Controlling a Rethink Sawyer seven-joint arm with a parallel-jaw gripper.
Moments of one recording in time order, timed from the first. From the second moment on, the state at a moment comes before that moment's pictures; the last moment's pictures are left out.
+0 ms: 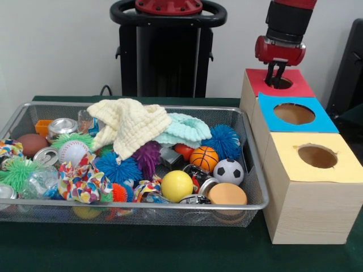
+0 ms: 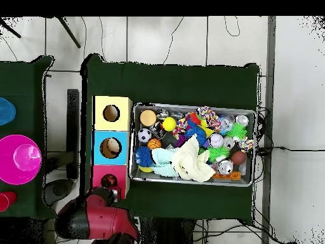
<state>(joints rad) 0.38 -0.68 -0.22 2.14 0.31 0.05 1.62</state>
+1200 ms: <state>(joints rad) 0.35 -0.68 -0.18 2.13 0.32 0.01 1.62</state>
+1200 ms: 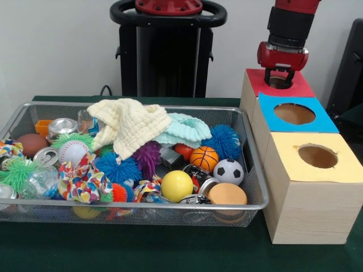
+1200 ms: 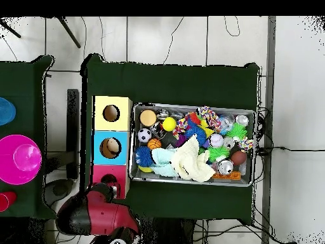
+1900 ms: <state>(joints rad) 0.35 -0.68 -0.18 2.13 0.32 0.01 1.62</state>
